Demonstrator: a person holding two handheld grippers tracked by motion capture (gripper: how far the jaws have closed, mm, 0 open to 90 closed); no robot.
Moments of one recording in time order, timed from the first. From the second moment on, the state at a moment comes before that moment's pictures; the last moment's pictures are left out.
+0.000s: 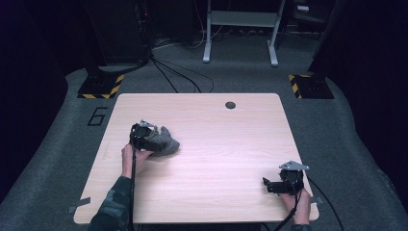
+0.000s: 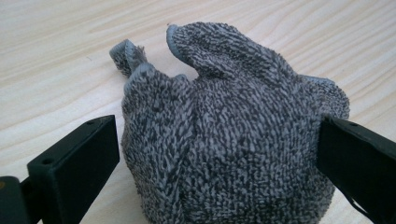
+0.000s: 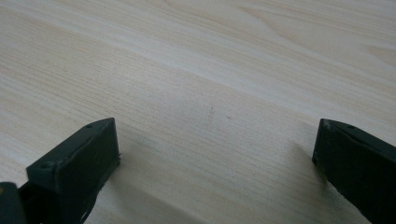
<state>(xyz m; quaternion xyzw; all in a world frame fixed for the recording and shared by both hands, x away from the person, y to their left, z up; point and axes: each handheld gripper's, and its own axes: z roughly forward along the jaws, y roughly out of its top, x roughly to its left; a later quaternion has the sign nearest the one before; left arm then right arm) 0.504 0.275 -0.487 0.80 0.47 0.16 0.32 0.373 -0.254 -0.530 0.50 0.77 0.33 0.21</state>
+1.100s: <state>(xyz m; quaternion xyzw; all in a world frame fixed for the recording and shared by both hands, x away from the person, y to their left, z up) 0.488 0.263 -0.484 0.80 0.44 0.14 0.37 0.373 -0.254 -0.530 0.50 0.77 0.33 0.21</state>
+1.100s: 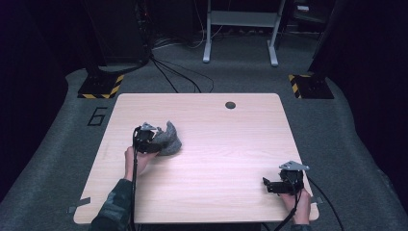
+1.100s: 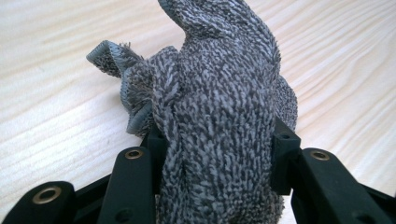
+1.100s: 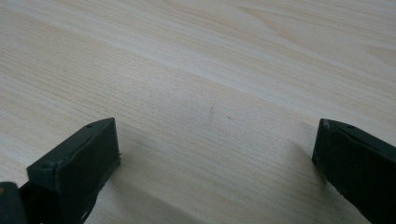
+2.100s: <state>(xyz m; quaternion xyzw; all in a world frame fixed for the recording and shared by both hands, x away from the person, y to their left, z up) 0.420 0.153 -0.478 0.83 0.34 0.09 0.43 0.373 -0.254 -0.530 0.50 0.77 0.33 0.21</state>
